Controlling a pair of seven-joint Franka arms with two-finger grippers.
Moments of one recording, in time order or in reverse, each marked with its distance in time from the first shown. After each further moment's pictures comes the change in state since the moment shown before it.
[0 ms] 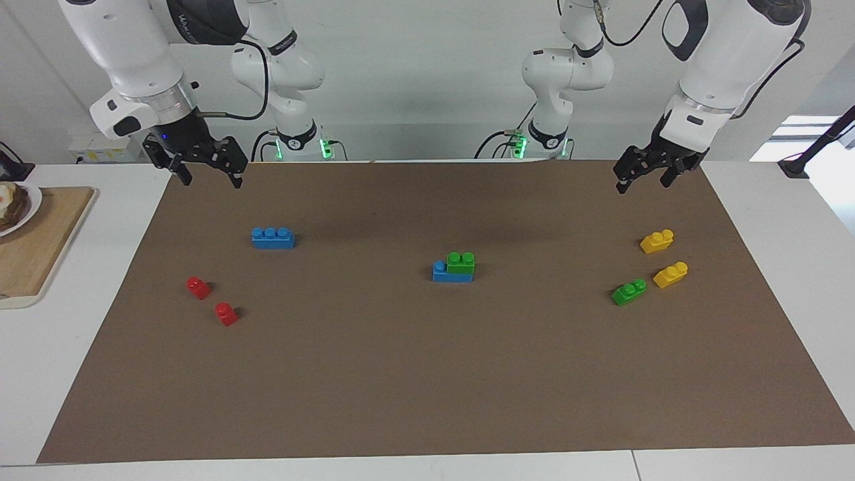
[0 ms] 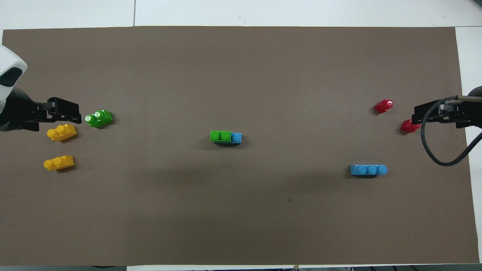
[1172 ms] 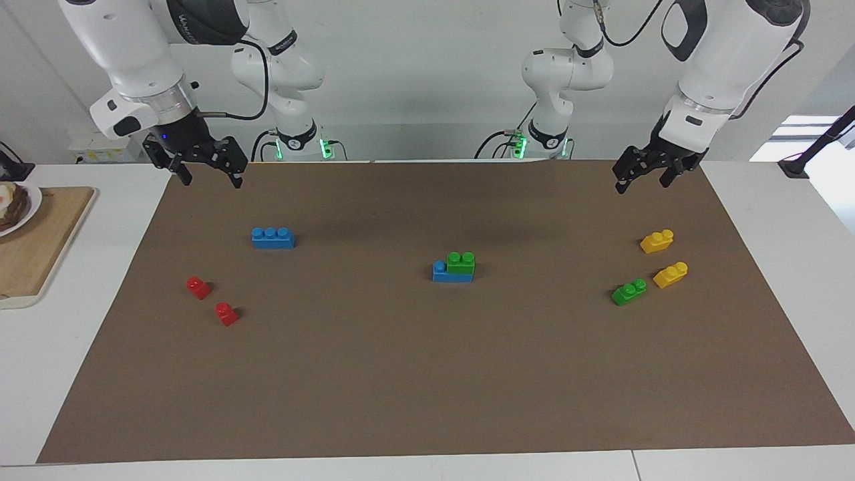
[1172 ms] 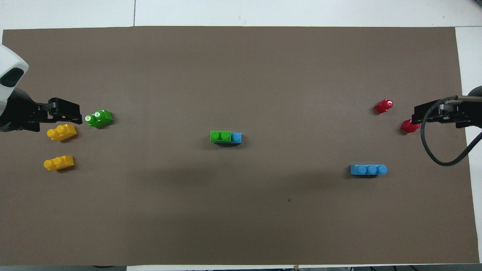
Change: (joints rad) left arm 0.000 0.000 -0.001 -0.003 0.000 -0.001 0.000; right arm 0.000 0.000 0.000 0.000 0.000 0.000 0.000
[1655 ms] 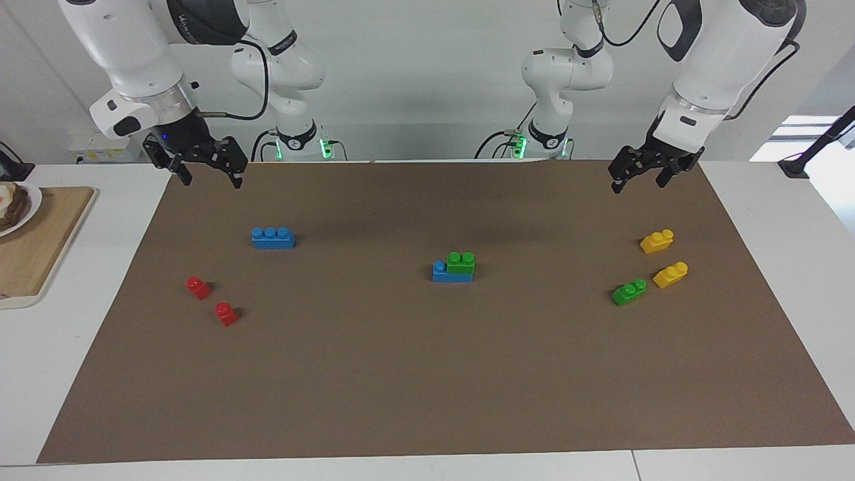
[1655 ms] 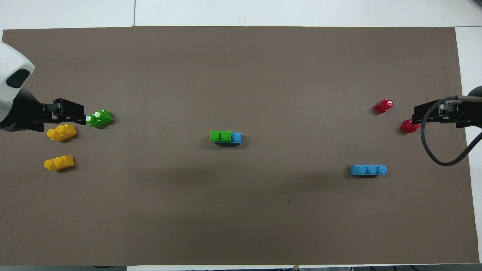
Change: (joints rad) left arm -0.005 0.000 -0.014 0.000 0.000 -0.001 0.000; right arm 0.000 0.000 0.000 0.000 0.000 0.000 0.000
